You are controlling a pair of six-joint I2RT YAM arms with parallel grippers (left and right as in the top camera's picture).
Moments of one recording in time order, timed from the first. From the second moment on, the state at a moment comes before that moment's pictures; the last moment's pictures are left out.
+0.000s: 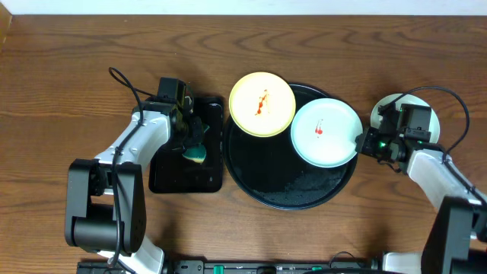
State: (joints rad) left arm -0.11 1.77 1.06 -0.67 0.17 -0.31; right arm -0.15 1.55 0.74 -0.29 -0.38 0.21
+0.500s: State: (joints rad) left arm -0.11 1.73 1.06 -0.68 0.17 -0.31; right arm 0.12 1.47 0.74 -0.50 -0.32 0.21
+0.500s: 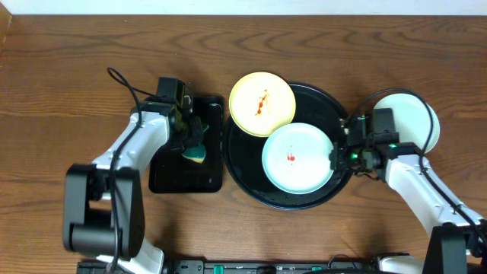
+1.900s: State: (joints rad) left arm 0.29 1.46 1.06 -0.60 0.82 -0.17; right arm 0.20 1.56 0.74 -0.46 -0.28 0.26
